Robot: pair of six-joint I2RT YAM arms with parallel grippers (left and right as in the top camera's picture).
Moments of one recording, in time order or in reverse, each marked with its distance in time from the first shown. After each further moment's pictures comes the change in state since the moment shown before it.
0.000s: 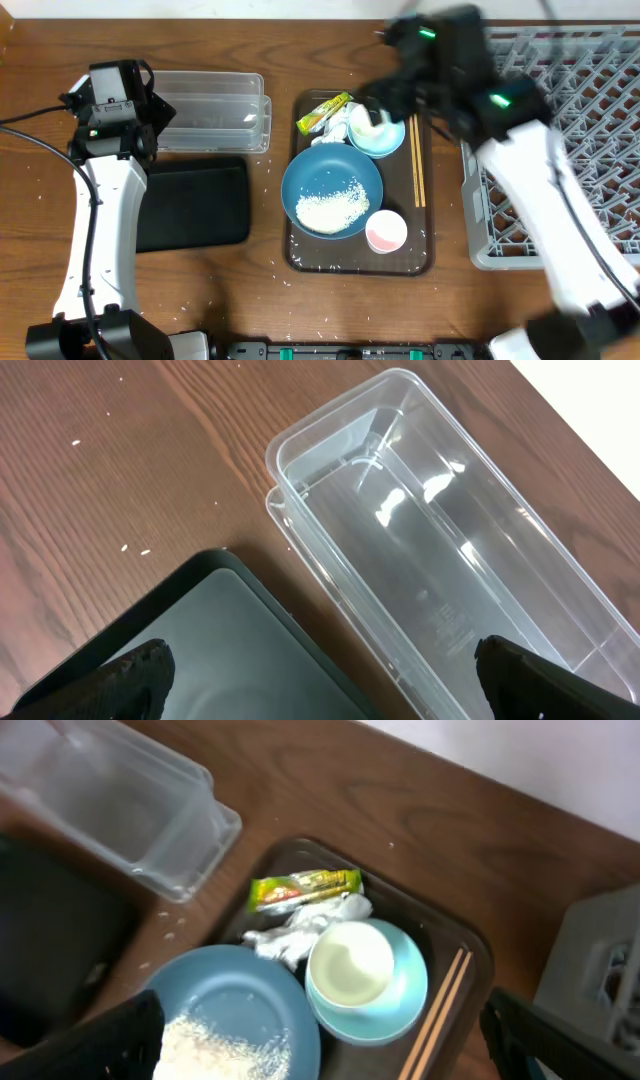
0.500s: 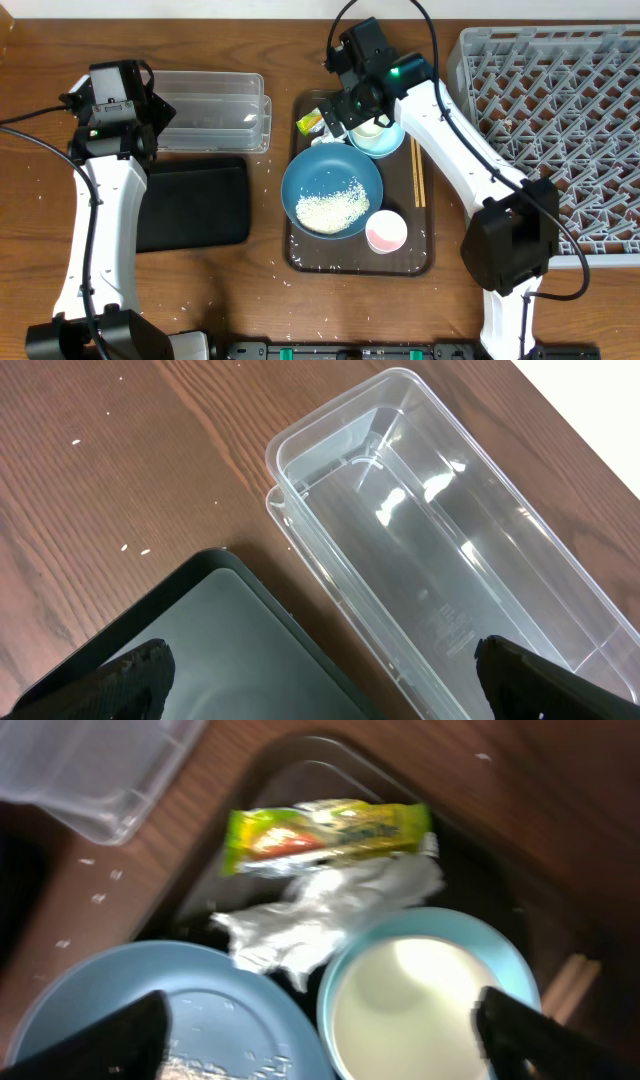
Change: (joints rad) left arm 0.000 0.000 0.000 0.000 0.000 0.000; right arm 0.047 0.350 0.075 0.003 -0.014 -0.025
